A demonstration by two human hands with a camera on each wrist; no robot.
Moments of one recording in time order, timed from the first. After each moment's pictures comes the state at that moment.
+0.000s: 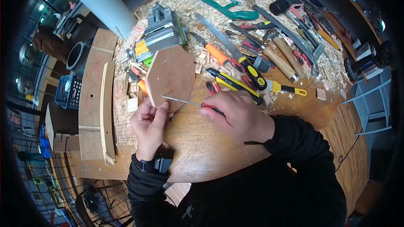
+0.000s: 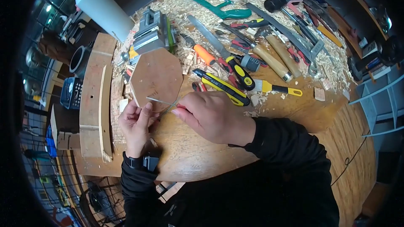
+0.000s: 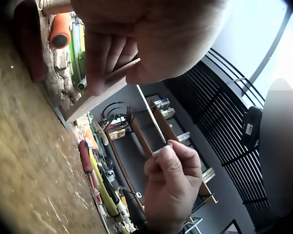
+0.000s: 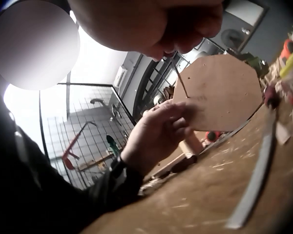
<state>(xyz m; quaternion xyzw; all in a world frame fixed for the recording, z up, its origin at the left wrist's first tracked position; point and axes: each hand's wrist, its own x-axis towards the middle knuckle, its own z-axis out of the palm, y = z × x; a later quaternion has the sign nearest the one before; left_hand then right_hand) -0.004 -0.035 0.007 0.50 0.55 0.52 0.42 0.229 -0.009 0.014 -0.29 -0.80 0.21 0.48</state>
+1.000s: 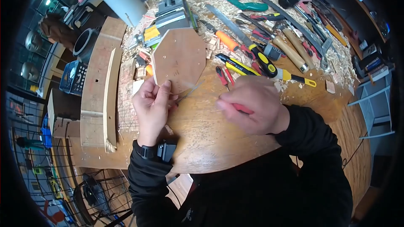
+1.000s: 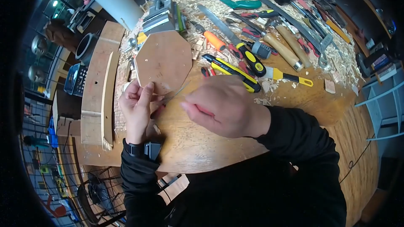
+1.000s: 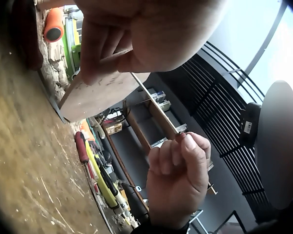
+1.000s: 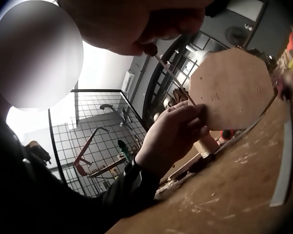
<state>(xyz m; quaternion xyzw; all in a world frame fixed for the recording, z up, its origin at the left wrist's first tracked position) -0.003 -0.035 0.017 0.48 0.60 0.51 0.40 0.239 -0.019 0.021 -0.17 -0.82 0.20 0.50</state>
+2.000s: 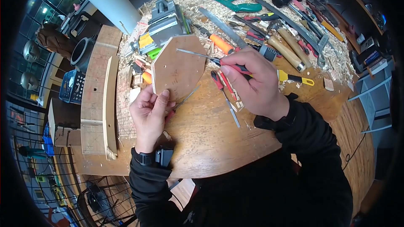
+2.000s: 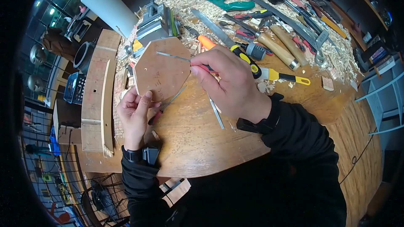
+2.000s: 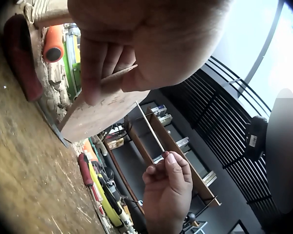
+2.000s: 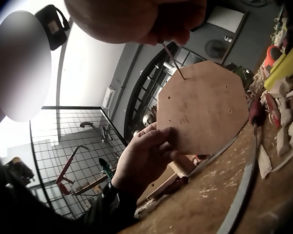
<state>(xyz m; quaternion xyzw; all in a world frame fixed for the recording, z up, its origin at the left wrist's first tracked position) -0.007 -0.036 0.011 0.52 0.56 0.51 0.40 0.245 0.009 0.014 -0.30 -0.74 0.16 0.58</state>
